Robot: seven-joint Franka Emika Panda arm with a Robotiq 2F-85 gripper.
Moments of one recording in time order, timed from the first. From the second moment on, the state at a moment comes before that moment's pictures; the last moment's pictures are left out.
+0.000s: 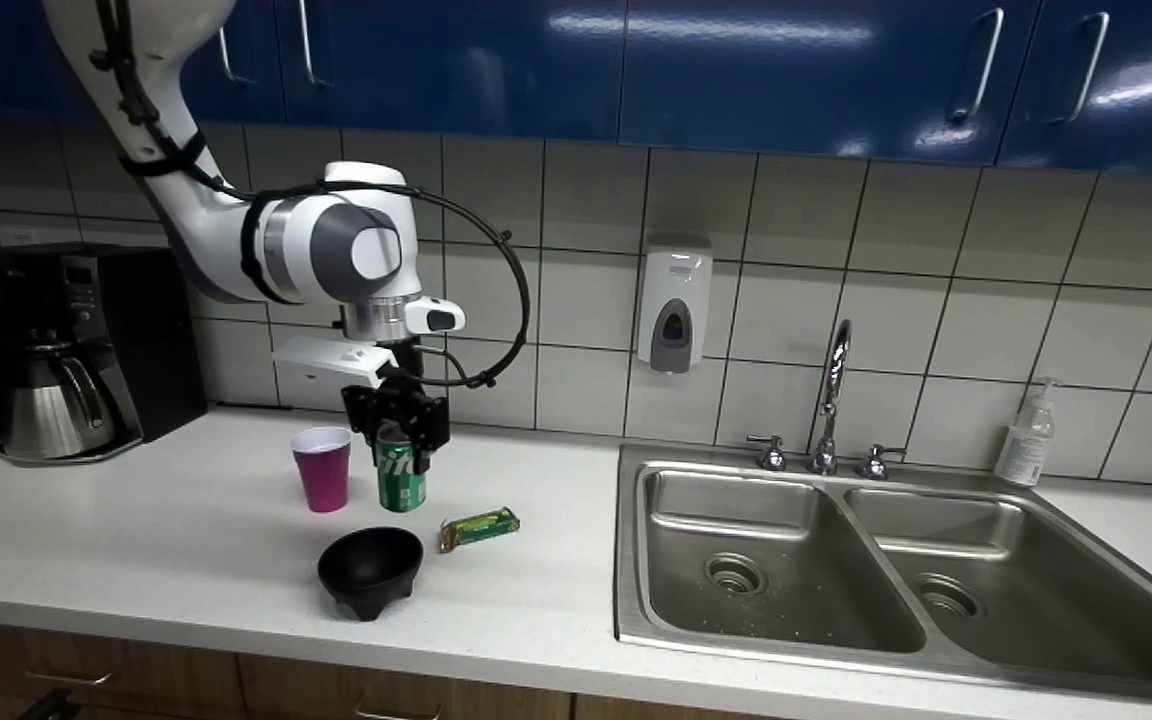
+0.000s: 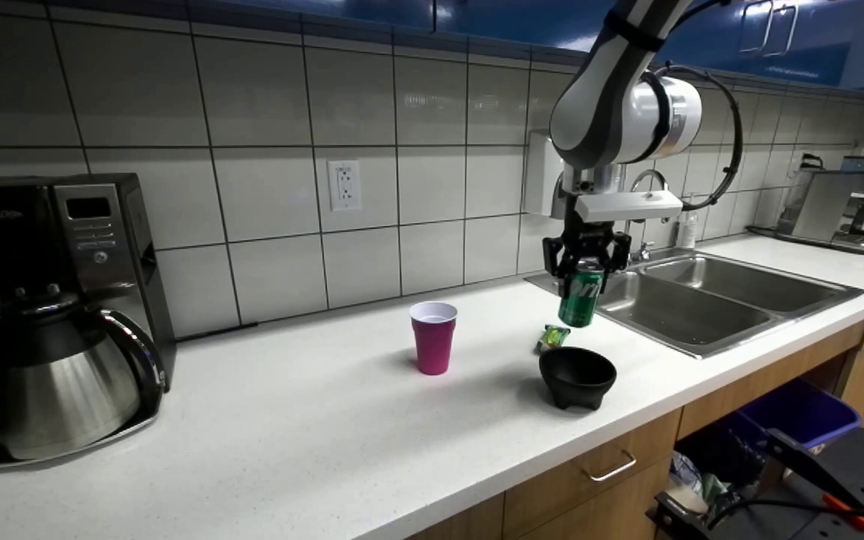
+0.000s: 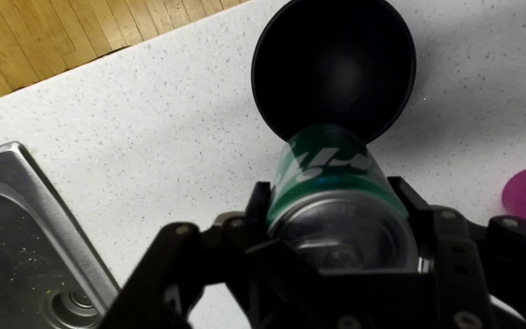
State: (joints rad) arm -0.04 0.16 -0.14 -2.41 -0.06 2.62 0.13
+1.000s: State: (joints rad) arm -0.01 0.14 -0.11 -2.54 -0.14 2.73 0.12
